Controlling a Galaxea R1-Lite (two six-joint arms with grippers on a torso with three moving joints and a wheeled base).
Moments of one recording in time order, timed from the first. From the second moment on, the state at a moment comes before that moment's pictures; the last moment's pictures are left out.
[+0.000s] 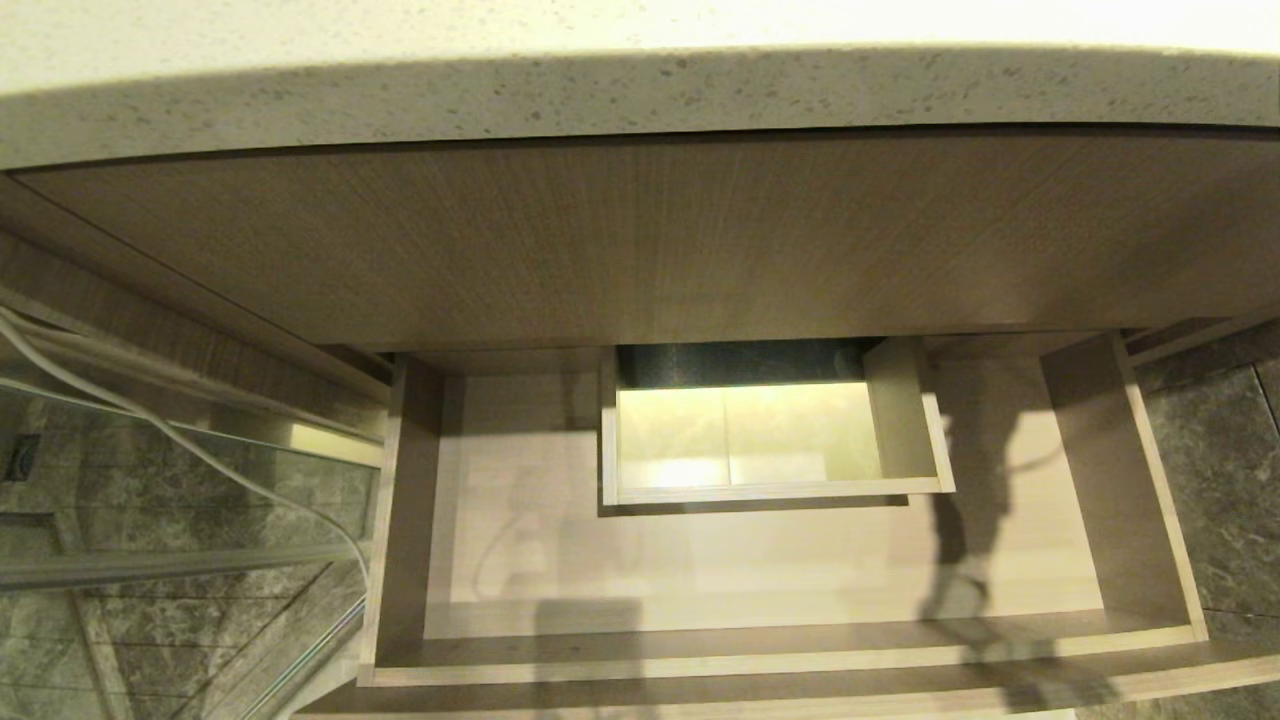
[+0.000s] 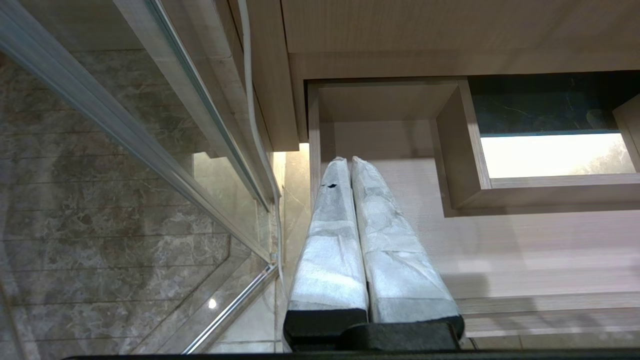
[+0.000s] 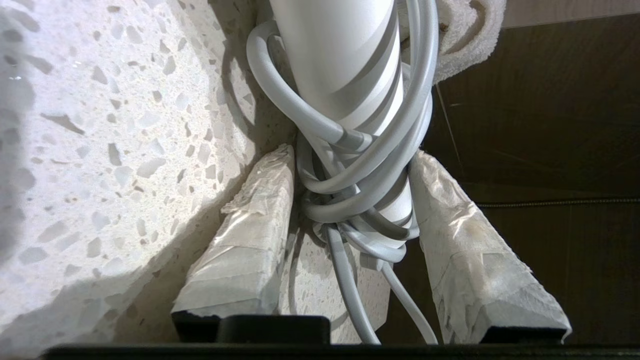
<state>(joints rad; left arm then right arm) 0.00 0.00 0.00 -0.23 0.00 -0.01 -0.36 1.55 -1.87 0.23 -0.21 -0.93</state>
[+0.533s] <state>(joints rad) 0.00 0.00 0.00 -0.23 0.00 -0.01 -0.36 1.55 -1.92 0.22 -0.21 -0.93</state>
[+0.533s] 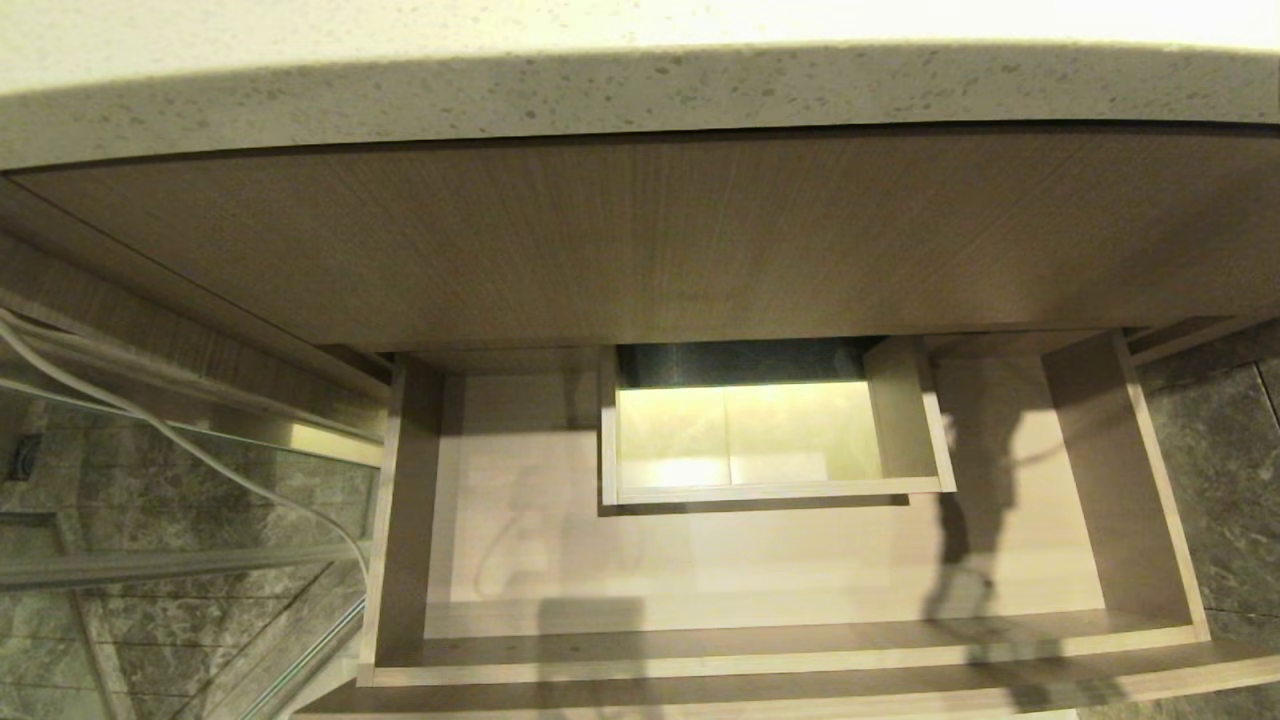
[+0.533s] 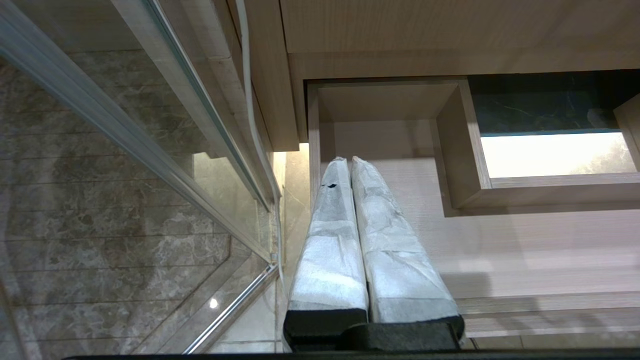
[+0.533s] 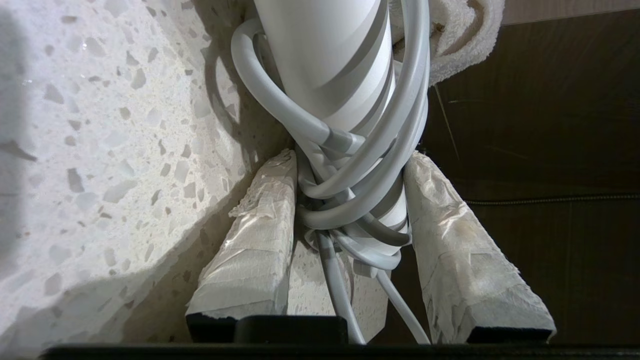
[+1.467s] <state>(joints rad) 0.00 0.00 0.00 -0.23 0.00 -0.01 -0.36 1.44 -1.93 0.19 -0.15 -0.92</state>
